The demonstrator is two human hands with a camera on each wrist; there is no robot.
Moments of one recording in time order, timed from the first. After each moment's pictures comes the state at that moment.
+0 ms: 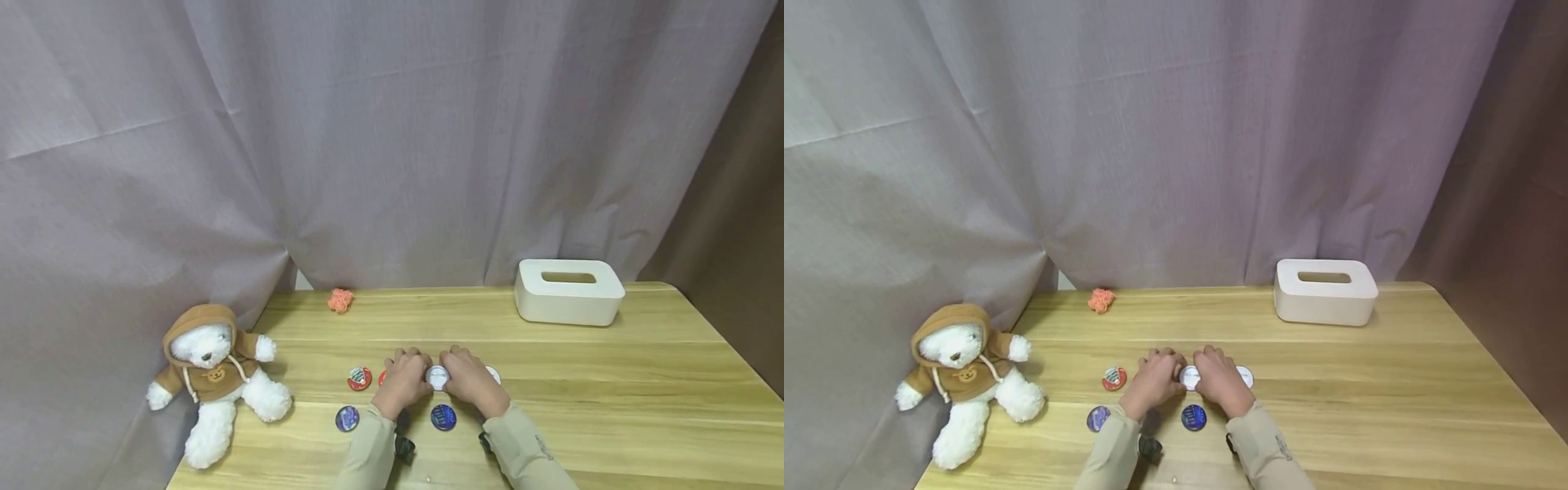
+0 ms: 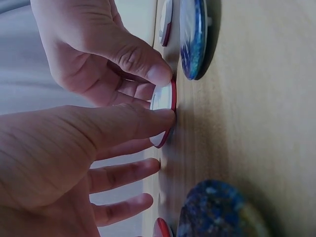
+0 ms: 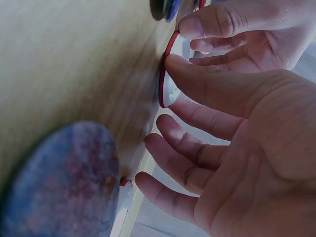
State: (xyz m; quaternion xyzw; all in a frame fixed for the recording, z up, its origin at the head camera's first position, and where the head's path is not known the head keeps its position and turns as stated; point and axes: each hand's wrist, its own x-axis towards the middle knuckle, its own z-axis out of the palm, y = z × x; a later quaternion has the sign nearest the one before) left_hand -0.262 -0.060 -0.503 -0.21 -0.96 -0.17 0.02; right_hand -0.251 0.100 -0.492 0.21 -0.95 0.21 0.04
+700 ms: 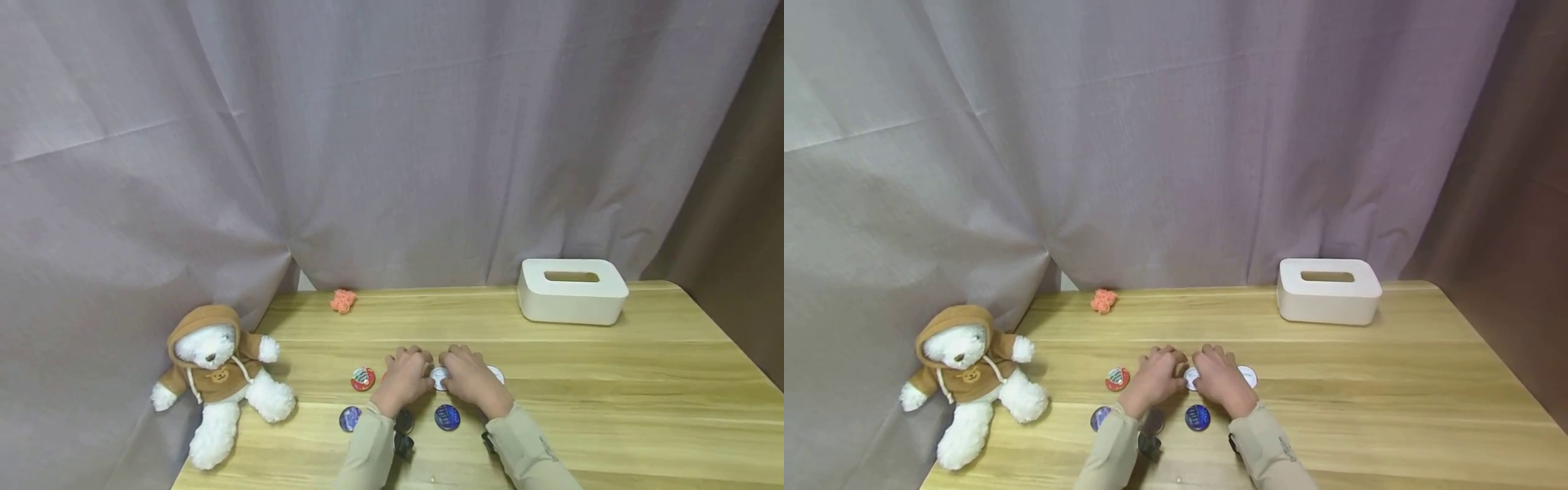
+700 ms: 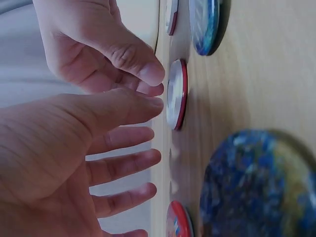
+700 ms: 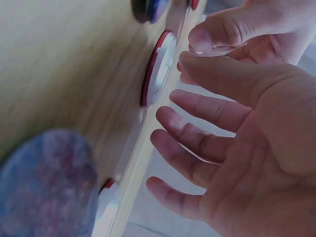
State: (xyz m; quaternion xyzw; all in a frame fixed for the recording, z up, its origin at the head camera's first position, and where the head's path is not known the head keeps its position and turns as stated) left_hand -0.263 -0.065 -0.496 -0.21 -0.96 -0.17 0.02; right_hand -0.254 0.096 -0.493 0.21 -0.96 0.19 0.03
